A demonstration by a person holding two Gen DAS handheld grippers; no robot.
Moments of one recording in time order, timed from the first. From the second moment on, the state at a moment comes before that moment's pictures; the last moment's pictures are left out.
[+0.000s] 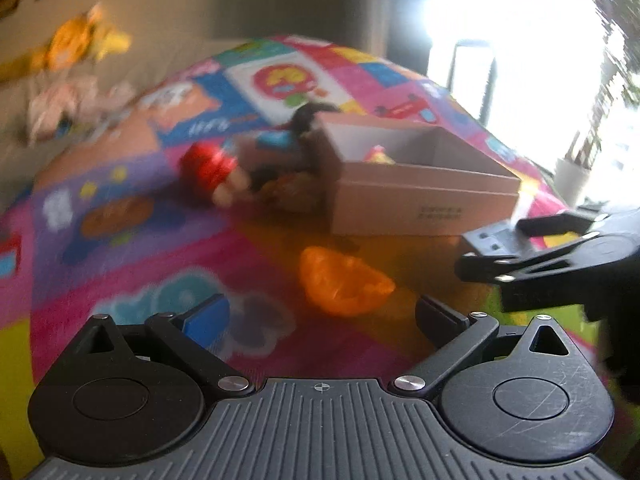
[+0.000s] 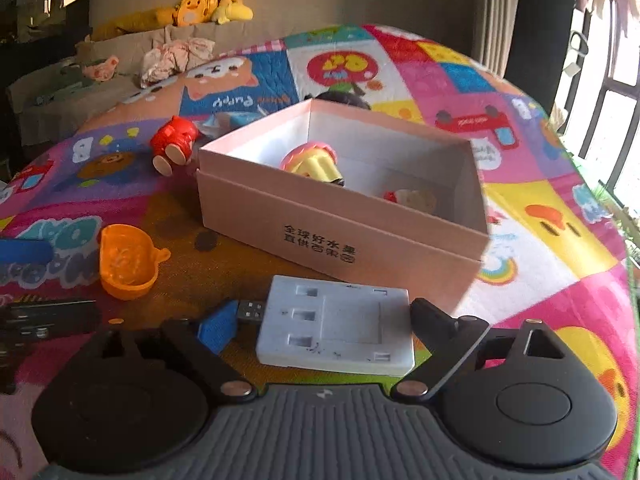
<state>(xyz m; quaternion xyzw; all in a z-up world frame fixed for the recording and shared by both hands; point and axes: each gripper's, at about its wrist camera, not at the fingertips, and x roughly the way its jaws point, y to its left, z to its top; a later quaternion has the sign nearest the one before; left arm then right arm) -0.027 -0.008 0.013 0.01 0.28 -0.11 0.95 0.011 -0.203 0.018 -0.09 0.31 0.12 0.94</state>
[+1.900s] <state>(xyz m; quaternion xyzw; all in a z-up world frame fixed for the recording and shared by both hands) 0.050 0.000 0.022 -0.09 0.25 -0.11 0.96 0.110 -0.265 0.115 0.05 0.14 0.08 0.99</state>
